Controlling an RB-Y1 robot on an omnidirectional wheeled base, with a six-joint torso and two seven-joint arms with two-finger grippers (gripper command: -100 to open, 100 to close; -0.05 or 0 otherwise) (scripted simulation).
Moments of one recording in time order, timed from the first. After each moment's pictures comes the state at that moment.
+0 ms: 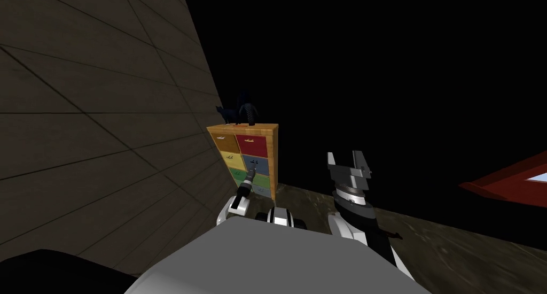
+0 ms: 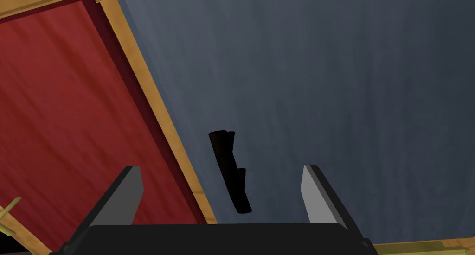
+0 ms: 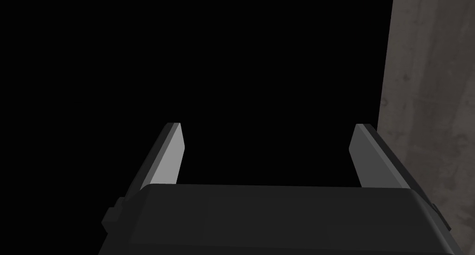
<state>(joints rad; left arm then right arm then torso) 0.21 0.11 -0.02 -1.50 -0.11 -0.40 -0.02 0.50 -0.03 0.07 -2.28 -0.01 -0.64 -0.15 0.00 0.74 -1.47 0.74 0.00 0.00</state>
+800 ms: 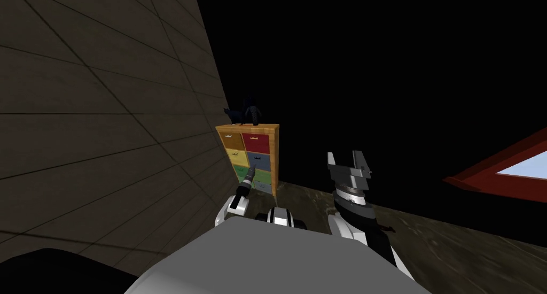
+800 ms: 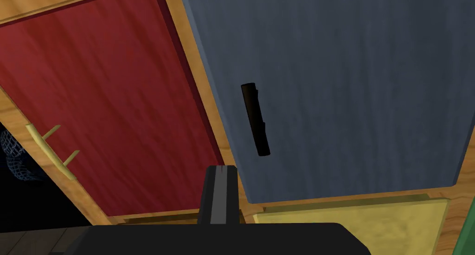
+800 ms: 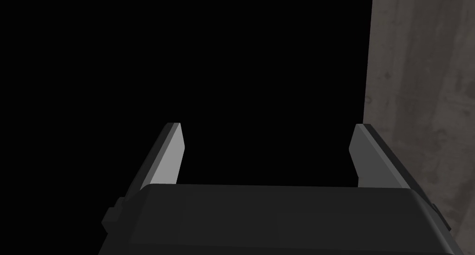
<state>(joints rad) 0.22 0.13 -0.03 -1.56 -0.11 -0.36 -0.01 0.50 -0.03 0.07 -2.28 -0.01 -0.64 -0.15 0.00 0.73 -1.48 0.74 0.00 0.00</state>
